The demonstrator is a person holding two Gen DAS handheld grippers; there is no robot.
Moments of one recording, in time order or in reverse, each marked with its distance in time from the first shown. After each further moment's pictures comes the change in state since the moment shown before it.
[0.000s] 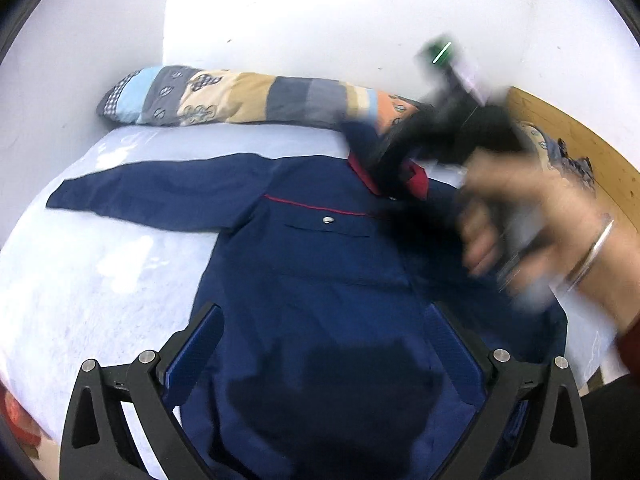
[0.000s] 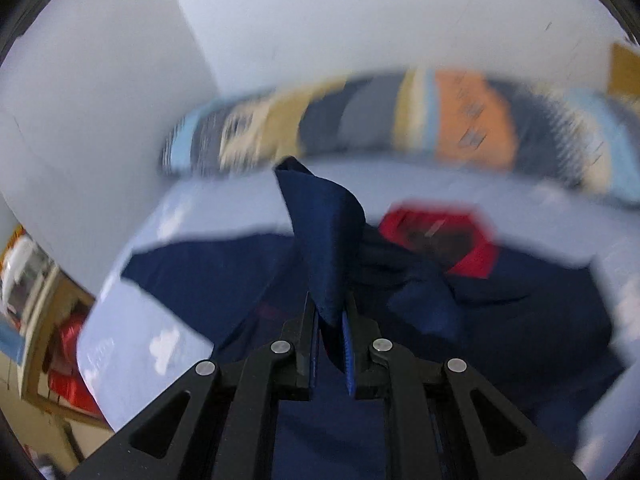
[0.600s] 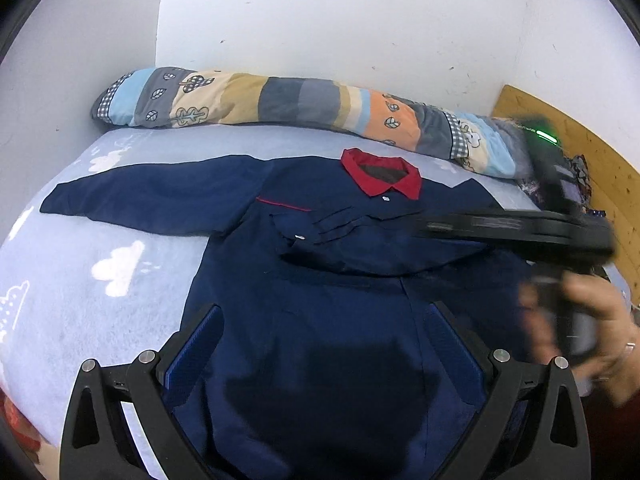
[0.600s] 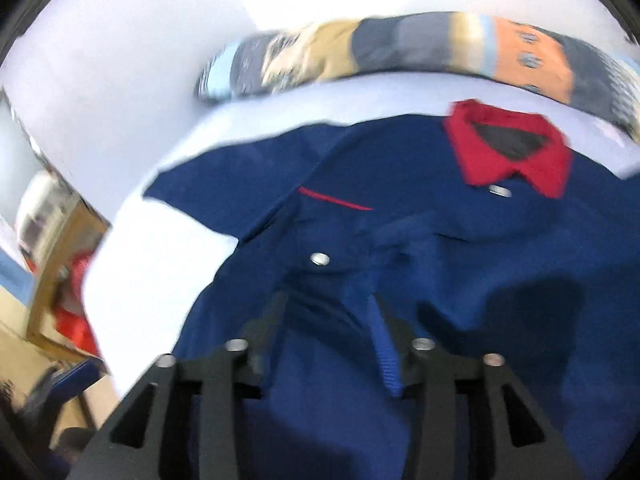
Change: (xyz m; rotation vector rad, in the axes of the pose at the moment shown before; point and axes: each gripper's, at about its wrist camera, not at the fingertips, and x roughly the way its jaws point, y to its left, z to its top) left arm 0.006 -0.008 0.012 0.020 0.001 -0.026; right arm 0.006 -0.015 -0.104 -0.024 0.082 0.134
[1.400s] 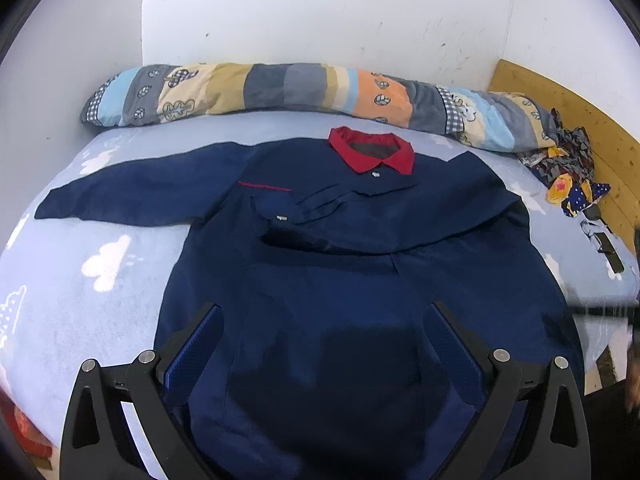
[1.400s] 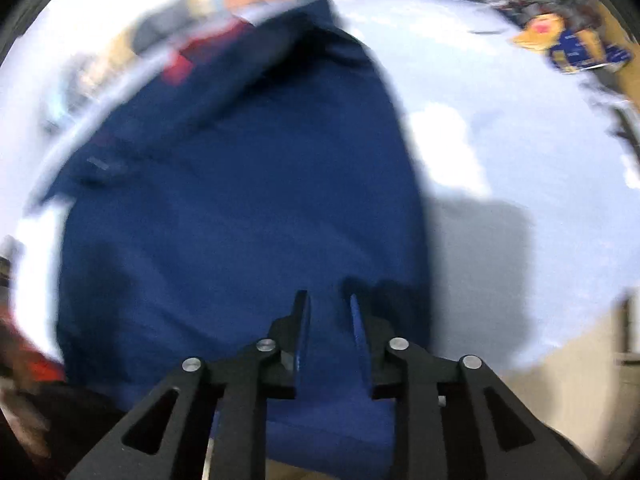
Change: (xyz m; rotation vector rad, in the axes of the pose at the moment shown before) left arm 0.012 -0.031 -0.005 0.060 0.058 0.022; right arm -0.154 -0.157 -0.145 0.387 0.117 -0.345
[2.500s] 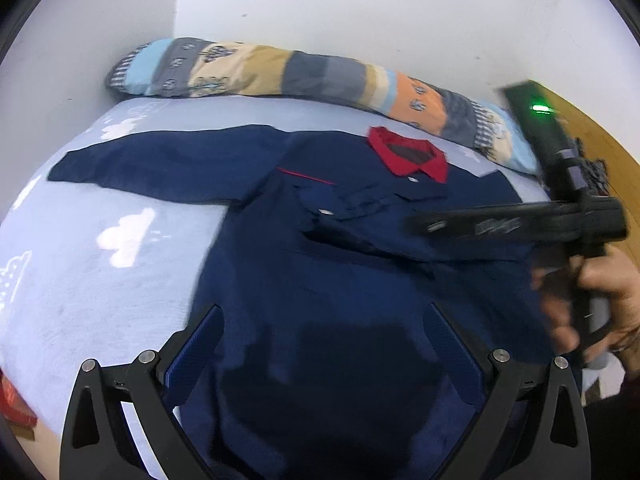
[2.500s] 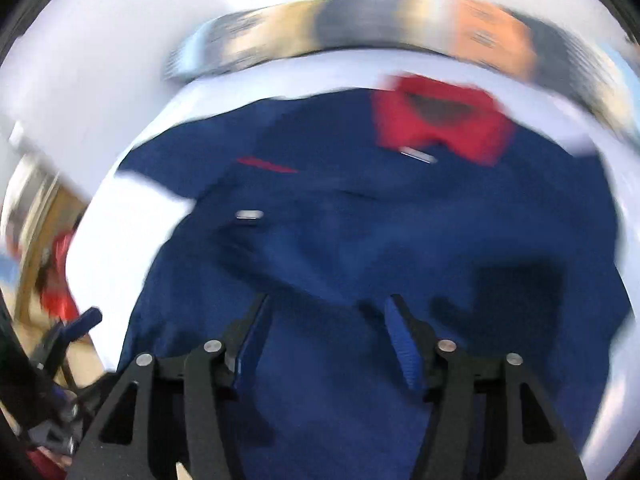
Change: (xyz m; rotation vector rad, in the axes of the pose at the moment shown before) left arm 0.005 0.048 0.004 -0.135 0.012 0.034; right arm 0.064 0.238 0.082 -0.515 -0.016 0.230
